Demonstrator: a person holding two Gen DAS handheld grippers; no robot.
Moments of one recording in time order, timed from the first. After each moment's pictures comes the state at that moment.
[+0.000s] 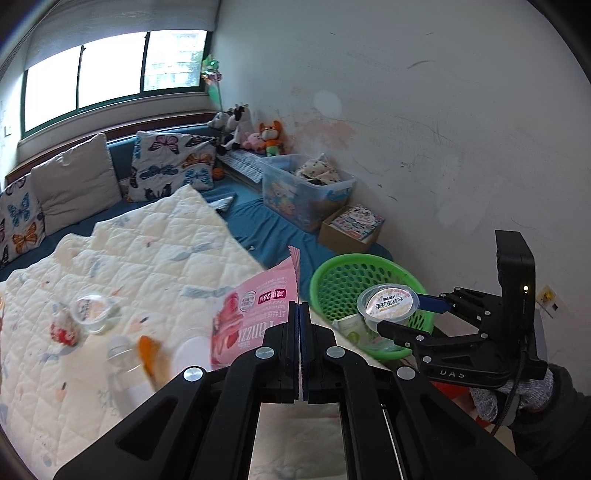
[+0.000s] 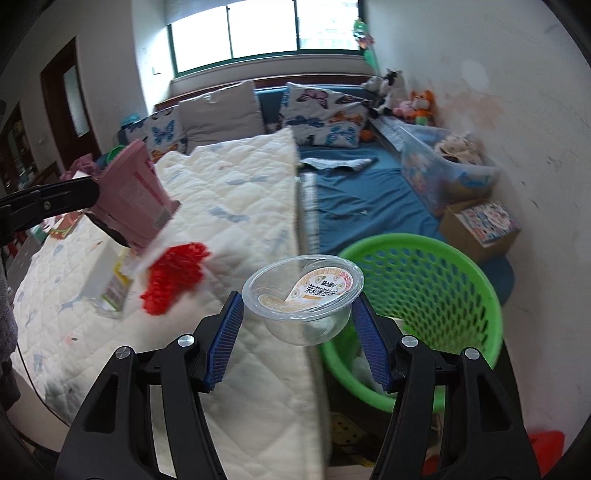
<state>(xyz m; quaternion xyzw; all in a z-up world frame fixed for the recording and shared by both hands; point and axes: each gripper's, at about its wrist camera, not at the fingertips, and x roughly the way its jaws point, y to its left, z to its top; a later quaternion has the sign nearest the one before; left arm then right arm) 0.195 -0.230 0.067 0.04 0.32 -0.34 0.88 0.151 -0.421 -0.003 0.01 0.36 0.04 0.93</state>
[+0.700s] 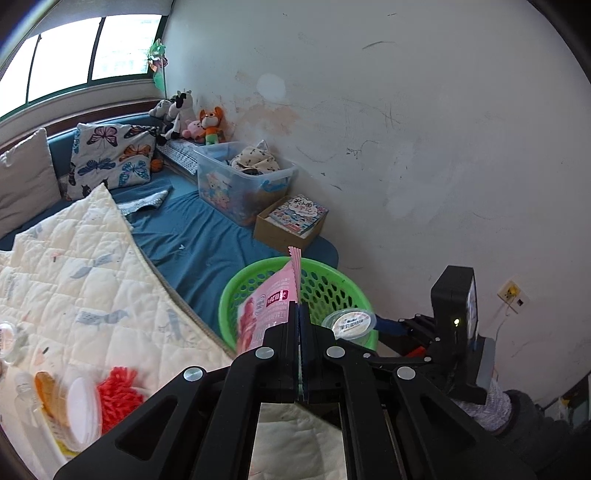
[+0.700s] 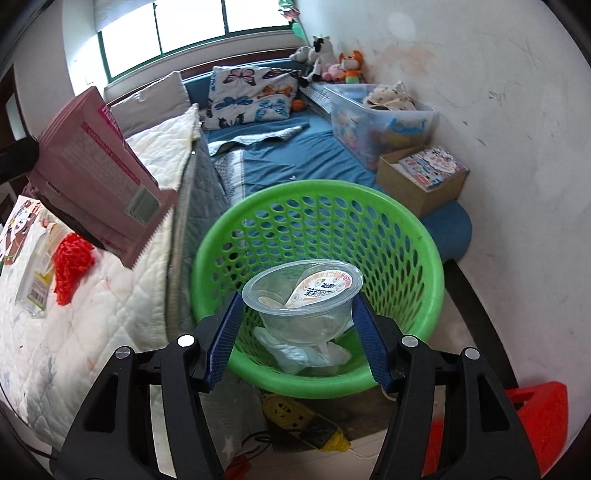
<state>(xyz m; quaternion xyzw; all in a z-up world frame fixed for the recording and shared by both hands) 0.213 -0.339 0.052 0.03 0.34 -0.43 0.83 0.143 -0.516 -0.055 0.06 0.40 -0.06 0.91</state>
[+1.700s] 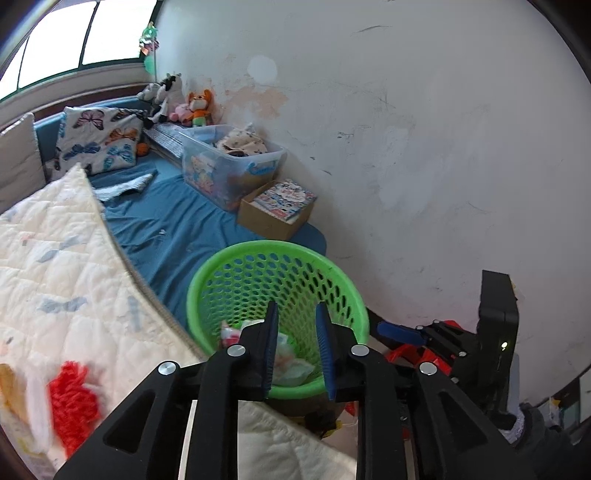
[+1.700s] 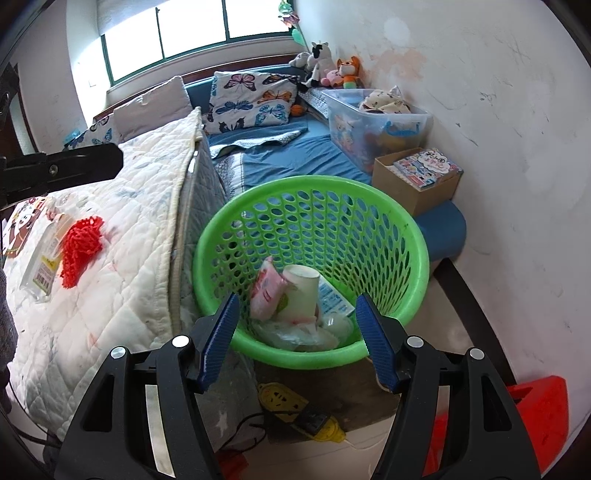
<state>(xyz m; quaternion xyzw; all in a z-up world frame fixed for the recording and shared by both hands) 0.213 -0.366 0.021 0.03 0.36 -0.44 0.82 0.111 -0.513 -0.050 0.06 0.39 -0.06 0.92</state>
